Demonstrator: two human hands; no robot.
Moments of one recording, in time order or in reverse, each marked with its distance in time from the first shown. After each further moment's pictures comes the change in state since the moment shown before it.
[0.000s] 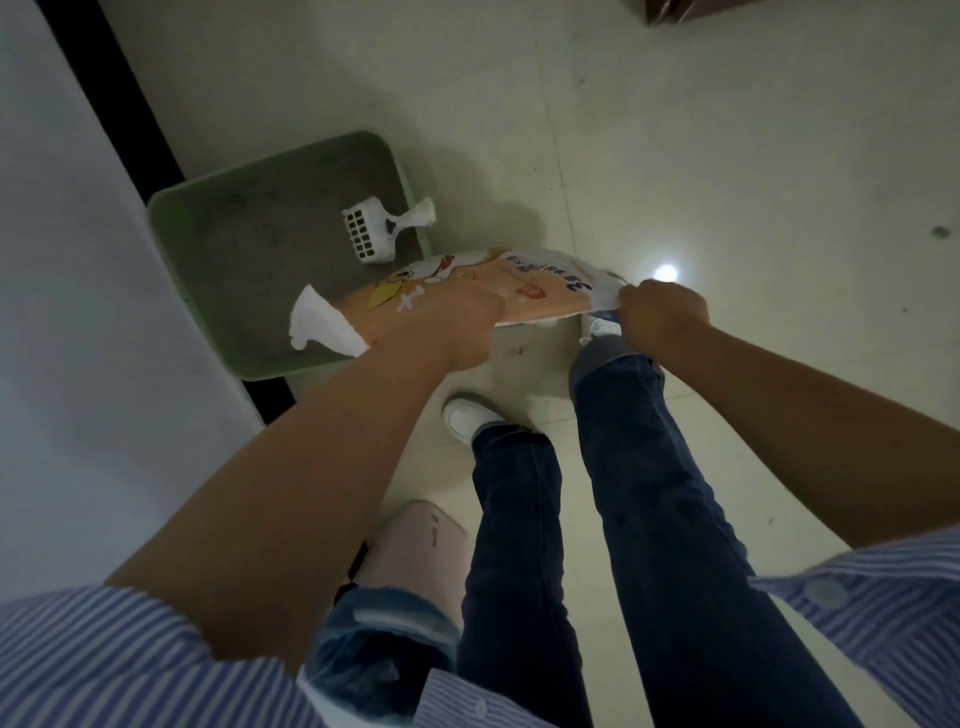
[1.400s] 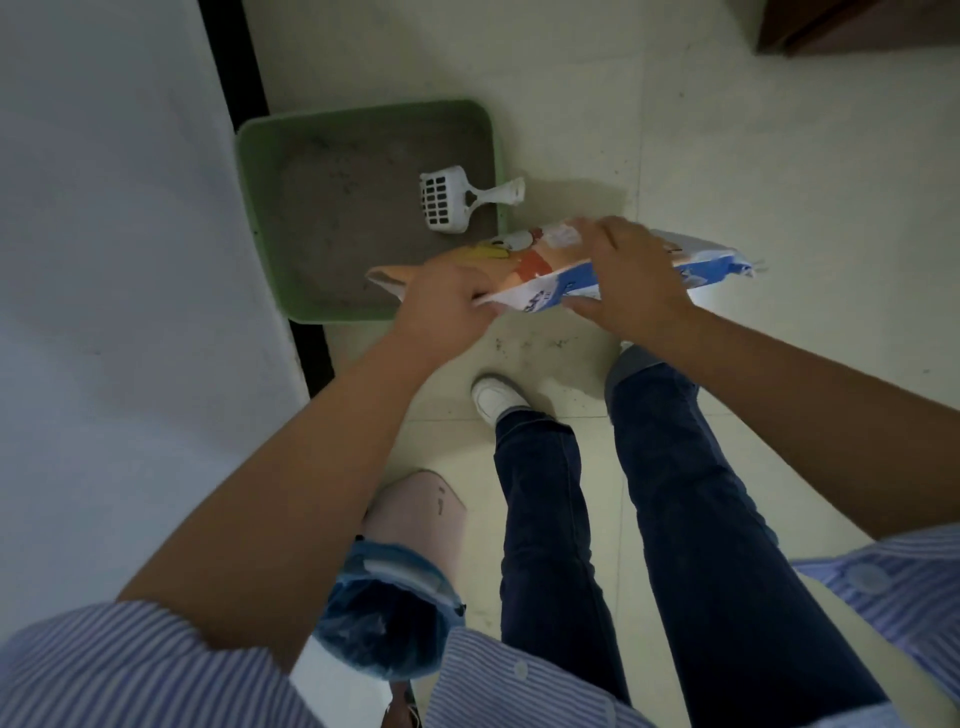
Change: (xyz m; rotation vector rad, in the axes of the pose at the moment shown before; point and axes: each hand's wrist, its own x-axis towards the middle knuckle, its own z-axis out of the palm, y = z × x) left_hand -0.076 -0.069 0.029 -0.744 0.484 -0.118; right_hand -0.026 -0.103 -0.051 0.070 0.299 -0.437
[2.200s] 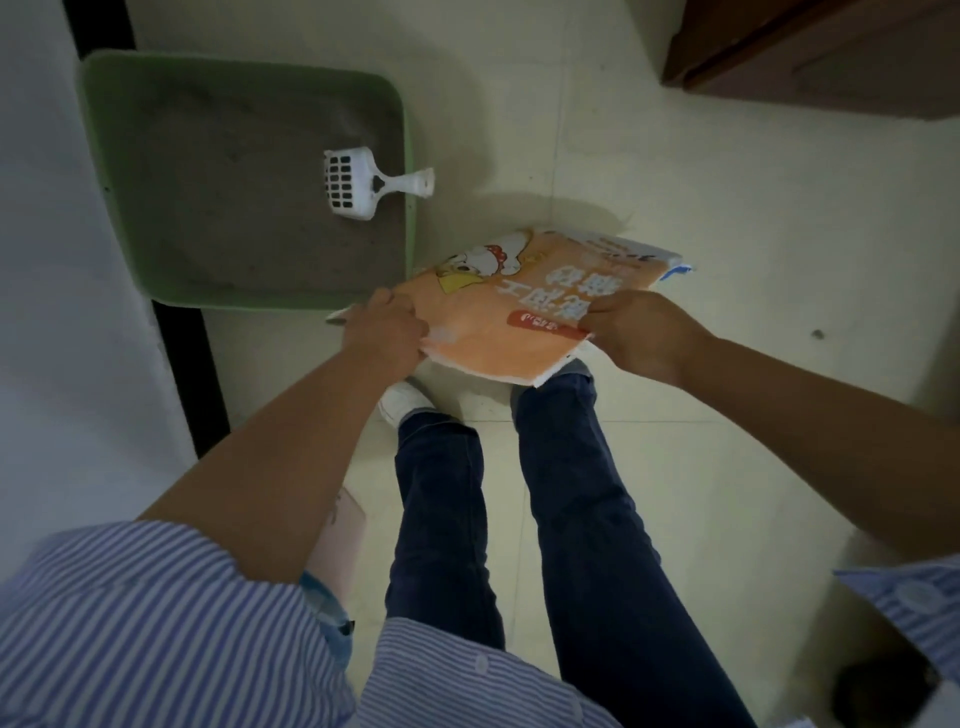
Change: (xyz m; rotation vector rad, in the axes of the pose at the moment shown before) left_hand 0.039 -0.016 0.086 0.541 -0.282 -0.055; right_hand -0.046 0.088 -0.012 -0.305 -0.245 -0.262
